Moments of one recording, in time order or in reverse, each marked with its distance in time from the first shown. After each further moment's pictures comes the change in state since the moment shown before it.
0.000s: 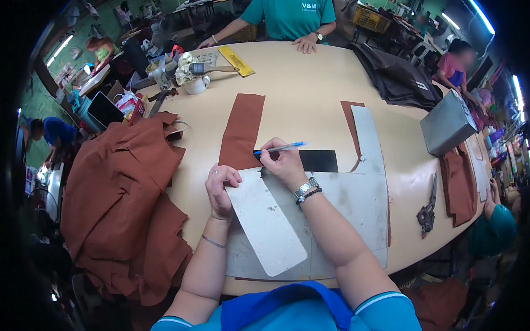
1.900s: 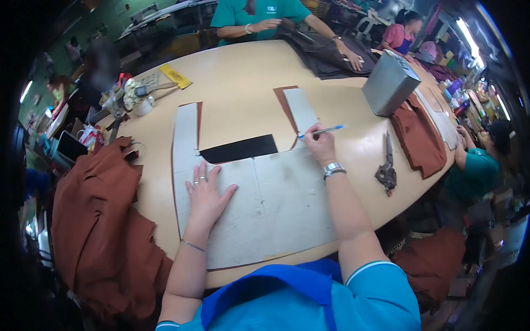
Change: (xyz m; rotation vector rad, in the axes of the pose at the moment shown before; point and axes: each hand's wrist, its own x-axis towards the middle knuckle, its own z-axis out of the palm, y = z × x) left_hand -0.033 0.035 0.051 0.840 -0.565 -0.135; right_hand -0.069 0.062 -0.230 -0.347 0.500 0.077
